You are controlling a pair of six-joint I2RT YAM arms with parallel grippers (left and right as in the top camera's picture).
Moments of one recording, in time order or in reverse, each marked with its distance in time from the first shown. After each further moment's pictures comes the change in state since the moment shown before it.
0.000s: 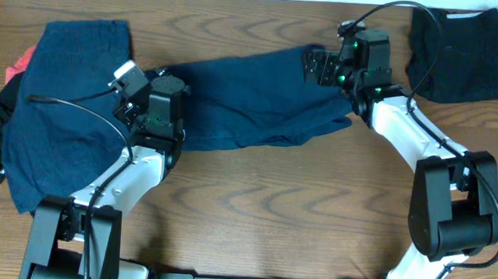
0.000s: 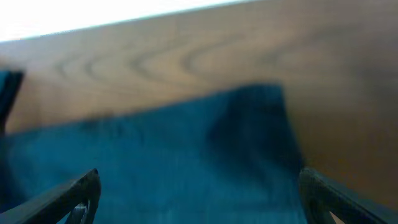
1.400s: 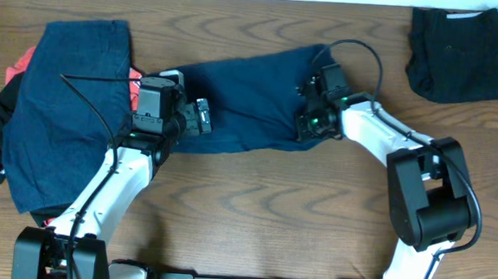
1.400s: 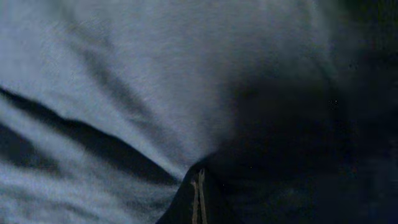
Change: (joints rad) left arm 0.047 -0.114 0.066 -0.447 0.753 0.275; right arm 0.117 0.098 -0.019 -0.451 -0.016 -0.099
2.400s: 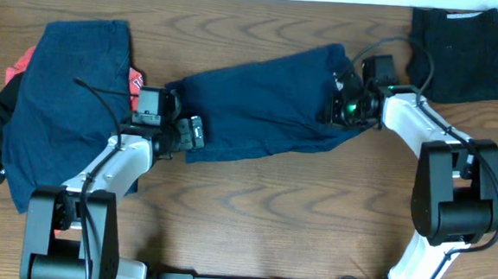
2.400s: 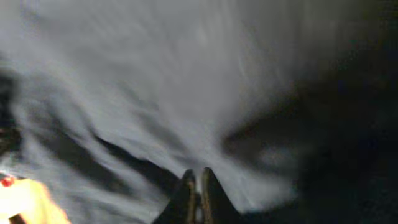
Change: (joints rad) left arm 0.081 0.165 0.002 -0.131 0.041 0.028; right arm -0.216 -0.014 0.049 -0.022 -0.320 0.015
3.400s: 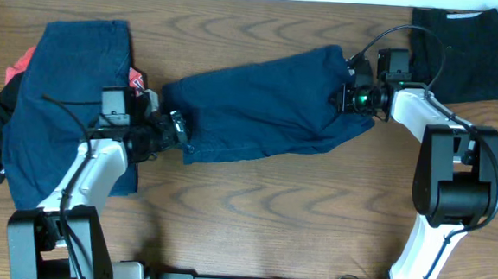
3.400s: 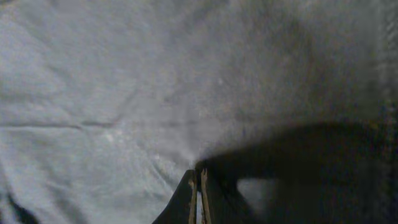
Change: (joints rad) left arm 0.179 -0.077 0.000 -0.071 0.269 -0.059; right arm -0.072 0.137 0.044 0.175 0.040 -0.154
